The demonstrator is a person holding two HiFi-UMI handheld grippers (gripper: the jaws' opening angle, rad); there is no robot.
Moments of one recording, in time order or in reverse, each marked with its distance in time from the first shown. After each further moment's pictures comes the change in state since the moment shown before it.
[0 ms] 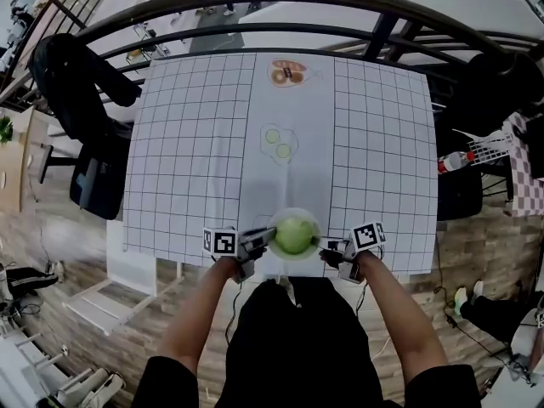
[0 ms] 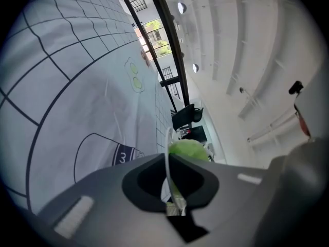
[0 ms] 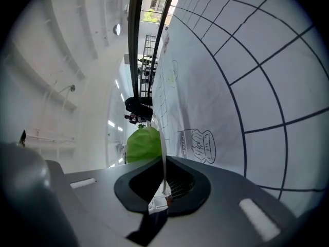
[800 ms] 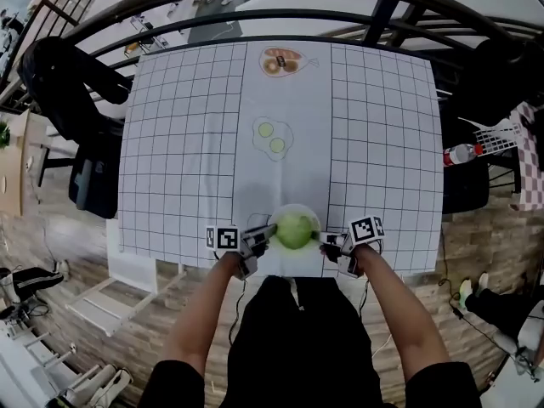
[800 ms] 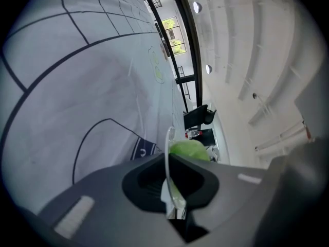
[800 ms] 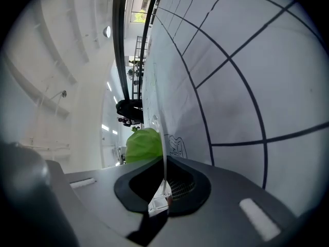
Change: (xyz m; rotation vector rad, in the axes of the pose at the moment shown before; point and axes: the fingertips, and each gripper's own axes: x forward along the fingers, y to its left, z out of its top) left arm 0.027 0.046 -0.010 -0.119 0.012 0.069; right arm 0.001 -0.051 0.014 0.079 -0.002 -0.042
